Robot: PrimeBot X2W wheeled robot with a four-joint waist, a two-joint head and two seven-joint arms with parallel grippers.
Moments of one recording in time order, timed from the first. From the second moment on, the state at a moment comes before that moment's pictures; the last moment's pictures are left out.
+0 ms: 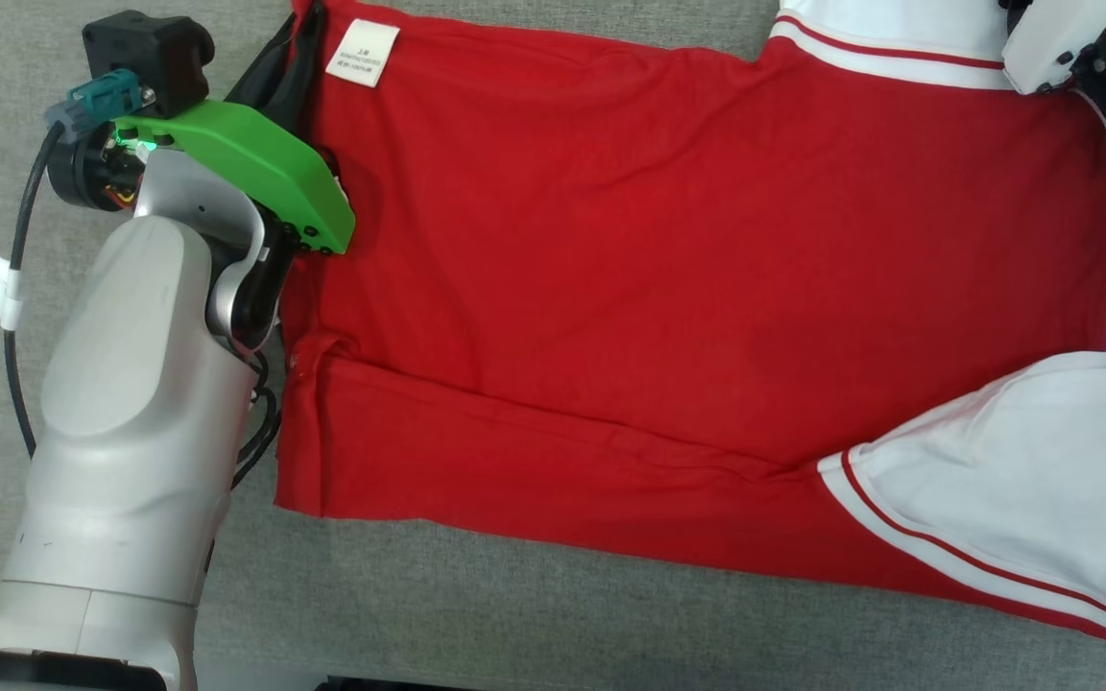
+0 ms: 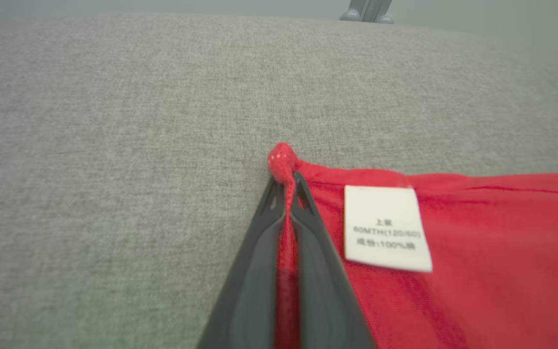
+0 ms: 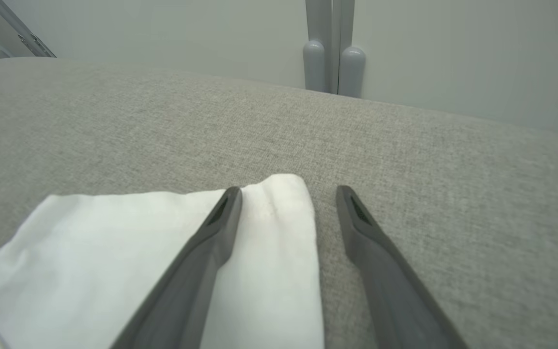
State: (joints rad) left arm -0.89 0.14 -0.29 0.61 -0.46 -0.12 0.03; right arm -1.17 -0.56 0.67 0.63 0.79 0.13 0.05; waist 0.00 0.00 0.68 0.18
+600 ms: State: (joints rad) left arm -0.85 0.23 -0.27 0.51 -0.48 -0.11 0.01; right arm -1.14 -0.66 0.72 0.50 0.85 0.13 -0.22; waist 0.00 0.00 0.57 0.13
